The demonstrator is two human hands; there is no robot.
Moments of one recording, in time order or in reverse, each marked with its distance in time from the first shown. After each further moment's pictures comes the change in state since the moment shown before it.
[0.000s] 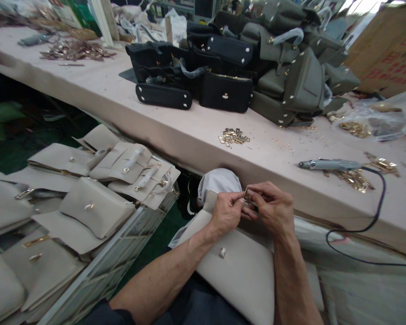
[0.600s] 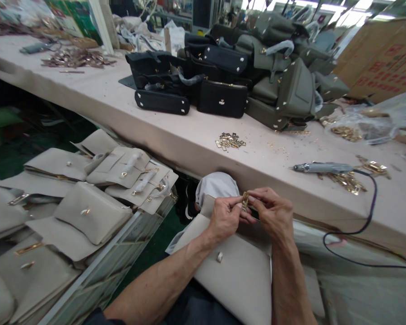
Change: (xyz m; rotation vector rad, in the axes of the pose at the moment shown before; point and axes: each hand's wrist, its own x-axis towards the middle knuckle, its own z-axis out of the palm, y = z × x) left_hand -0.006 0.004 0.006 0.049 0.031 0.028; right_hand -0.006 0.005 -0.008 0.079 0.017 0.020
